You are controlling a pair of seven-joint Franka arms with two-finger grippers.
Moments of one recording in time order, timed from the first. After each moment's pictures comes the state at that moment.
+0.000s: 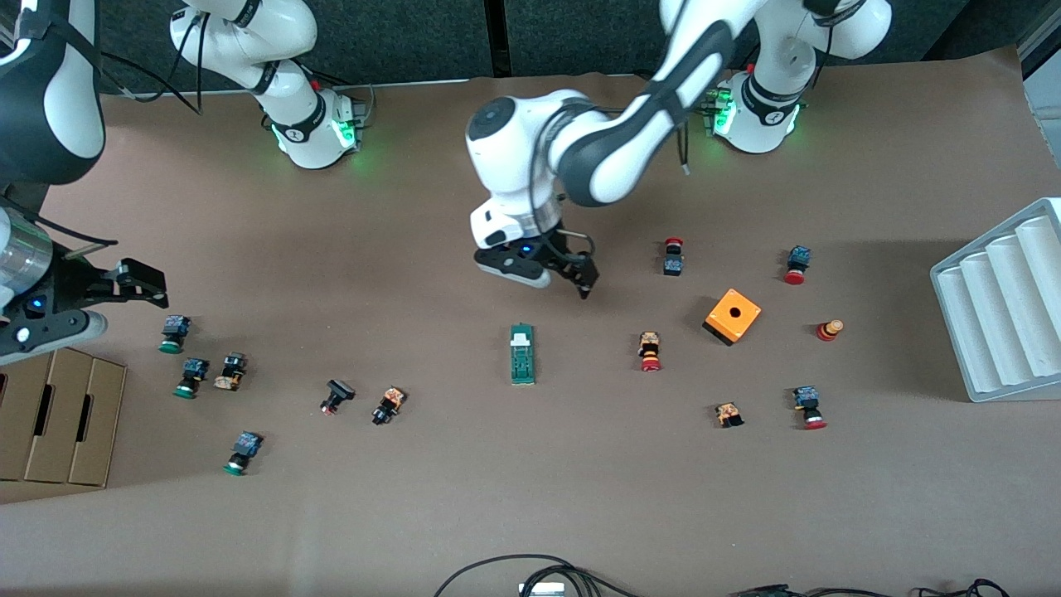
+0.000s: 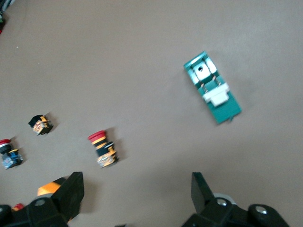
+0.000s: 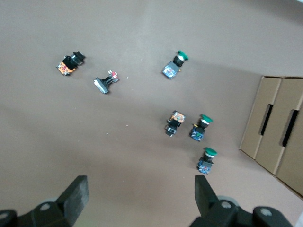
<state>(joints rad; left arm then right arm) -0.64 0.46 -0.27 -1.55 0.46 1.90 -0.51 0.12 0.13 -0.13 -1.50 -0.05 1.60 -0.30</state>
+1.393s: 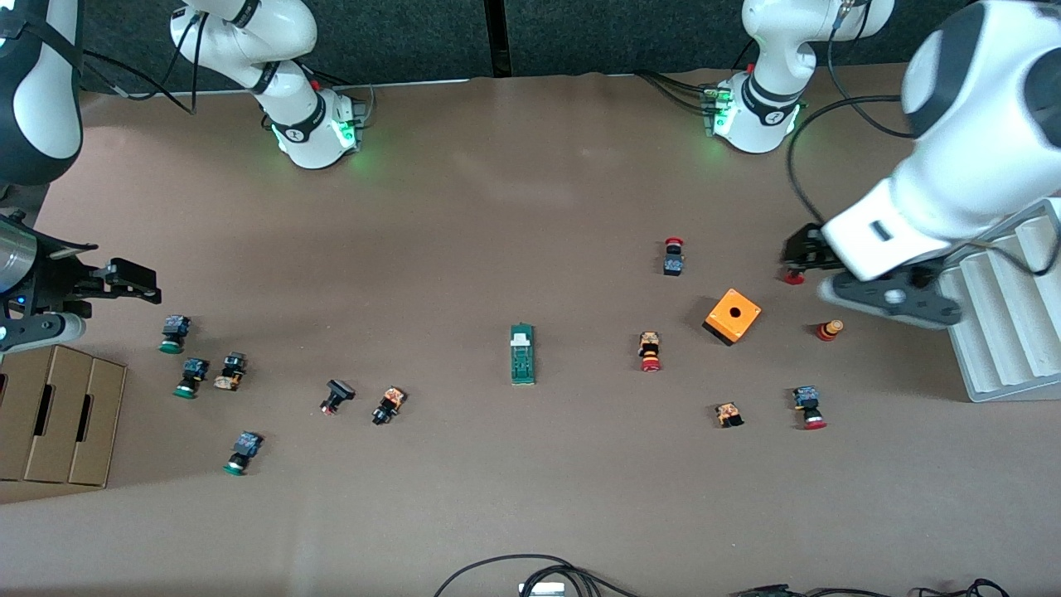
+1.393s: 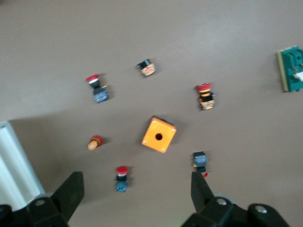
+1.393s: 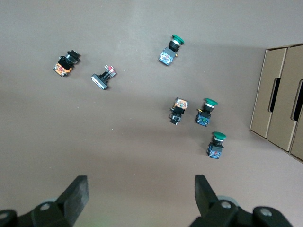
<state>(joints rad) -0.01 0.15 -0.21 -1.45 0.05 1.54 0.04 0.07 0.14 -0.13 -1.50 -0.01 1.56 -0.22</state>
